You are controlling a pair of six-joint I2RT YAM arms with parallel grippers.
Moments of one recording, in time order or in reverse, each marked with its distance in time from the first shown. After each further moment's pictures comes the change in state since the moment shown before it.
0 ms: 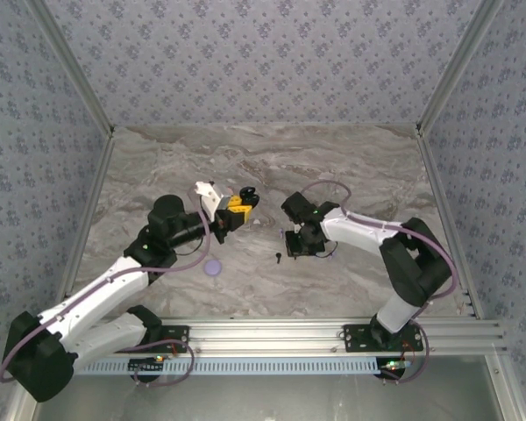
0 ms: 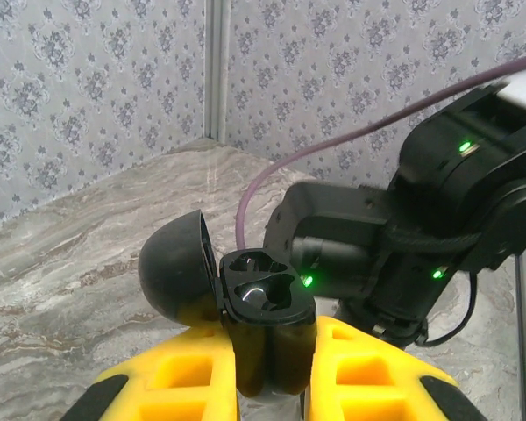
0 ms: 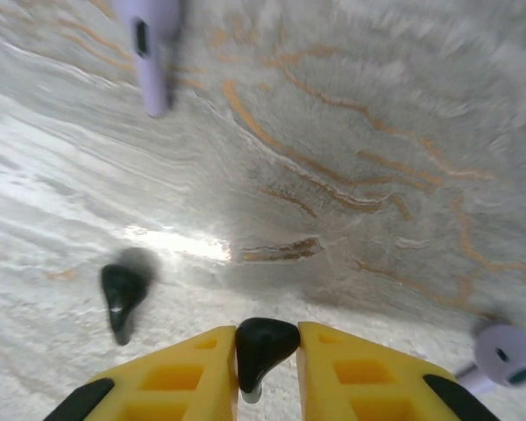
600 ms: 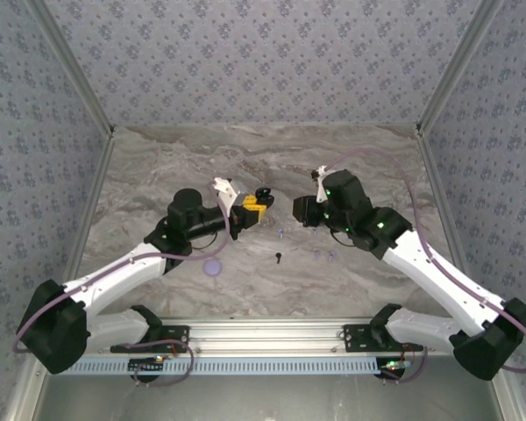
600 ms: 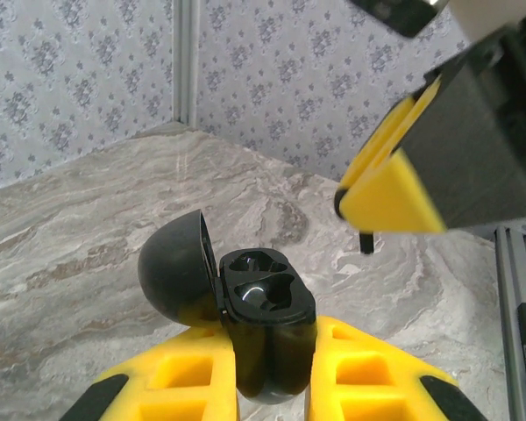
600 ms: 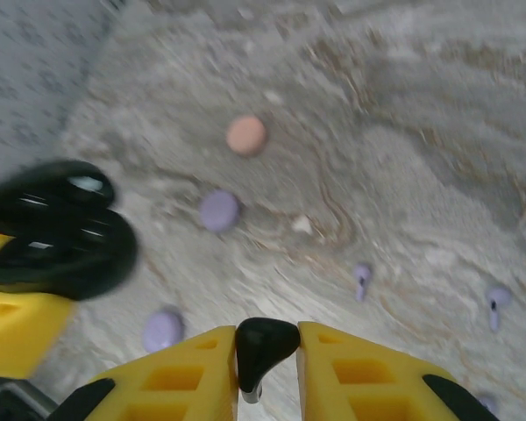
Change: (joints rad) left arm -0.037 0.190 0.040 0.137 0.045 -0.024; right arm 0.000 -0.541 0.087 0.097 0.048 -0.002
